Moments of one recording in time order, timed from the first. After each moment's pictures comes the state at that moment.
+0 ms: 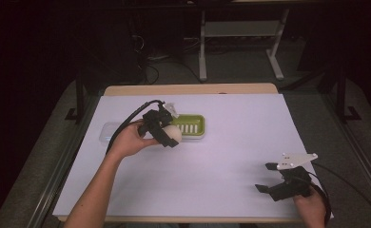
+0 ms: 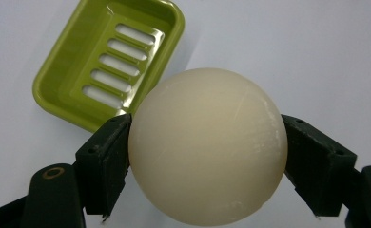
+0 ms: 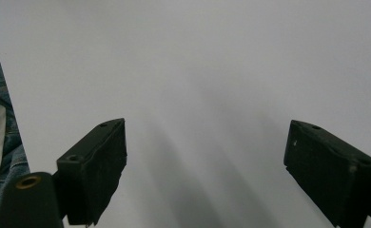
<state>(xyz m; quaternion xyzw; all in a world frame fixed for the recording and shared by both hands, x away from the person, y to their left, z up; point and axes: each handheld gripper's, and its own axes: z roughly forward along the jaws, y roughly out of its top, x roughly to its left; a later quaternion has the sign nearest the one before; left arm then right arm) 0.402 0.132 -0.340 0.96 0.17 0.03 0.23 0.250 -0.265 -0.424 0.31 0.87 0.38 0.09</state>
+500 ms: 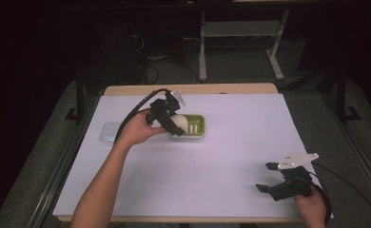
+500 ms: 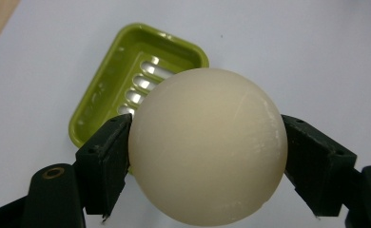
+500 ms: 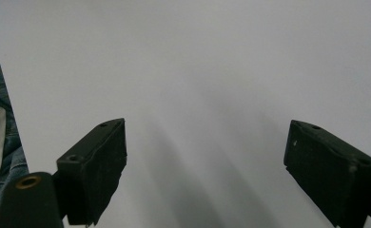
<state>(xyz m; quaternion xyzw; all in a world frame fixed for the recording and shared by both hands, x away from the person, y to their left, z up) 0.430 0.110 -0.324 0.96 0.17 0.05 0.23 0.251 -0.267 -0.425 0.31 0.86 0.39 0.09</state>
